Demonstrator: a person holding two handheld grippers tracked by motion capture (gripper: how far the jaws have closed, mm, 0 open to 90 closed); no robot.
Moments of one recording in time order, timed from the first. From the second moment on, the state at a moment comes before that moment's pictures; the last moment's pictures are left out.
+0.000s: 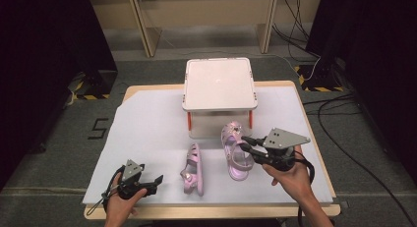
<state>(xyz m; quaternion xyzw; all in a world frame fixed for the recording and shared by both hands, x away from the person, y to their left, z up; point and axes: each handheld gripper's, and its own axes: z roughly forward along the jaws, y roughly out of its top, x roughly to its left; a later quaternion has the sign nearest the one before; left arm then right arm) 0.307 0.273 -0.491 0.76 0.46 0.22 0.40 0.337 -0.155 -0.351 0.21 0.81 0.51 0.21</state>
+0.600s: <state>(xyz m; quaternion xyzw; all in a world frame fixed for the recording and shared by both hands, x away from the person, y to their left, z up) 0.307 0.273 -0.491 0.76 0.46 0.22 0.40 0.395 -0.111 -0.289 0.16 0.79 0.54 0.22</state>
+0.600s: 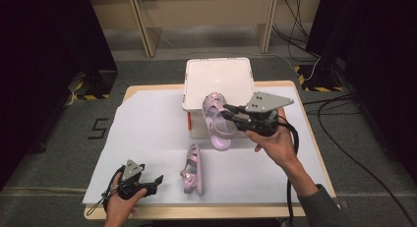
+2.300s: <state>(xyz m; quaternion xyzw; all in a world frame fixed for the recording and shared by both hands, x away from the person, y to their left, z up) 0.306 0.272 -0.491 0.77 0.45 0.21 0.40 0.548 -0.026 -0.306 0.23 0.82 0.42 0.30</state>
